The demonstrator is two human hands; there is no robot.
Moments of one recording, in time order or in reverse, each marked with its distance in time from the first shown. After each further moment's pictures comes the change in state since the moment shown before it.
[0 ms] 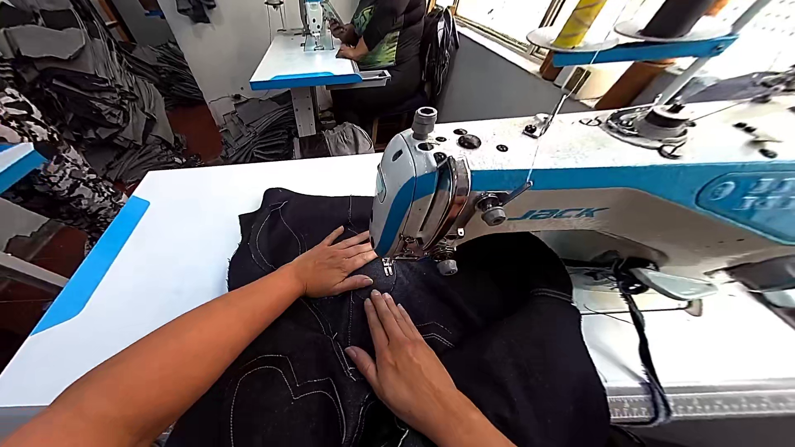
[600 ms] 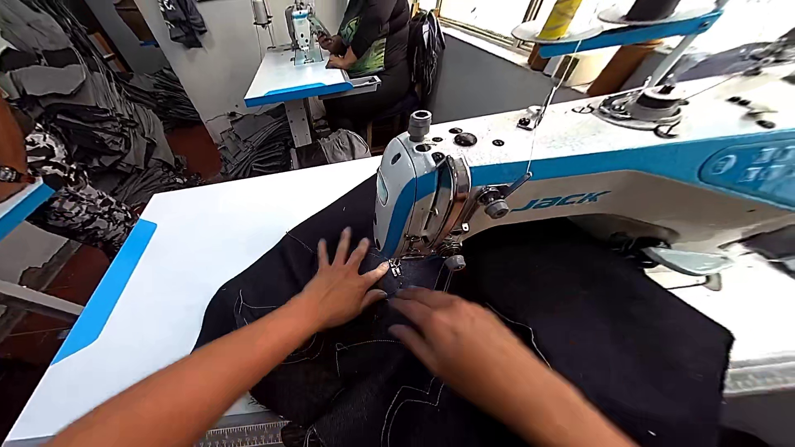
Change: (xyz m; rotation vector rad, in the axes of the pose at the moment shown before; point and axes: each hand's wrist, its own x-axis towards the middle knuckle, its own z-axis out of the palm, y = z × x) left_hand -0.013 0.061 -0.020 0.134 -0.022 -0.268; right_hand 0.017 0.017 -0.071 0.024 0.014 -0.061
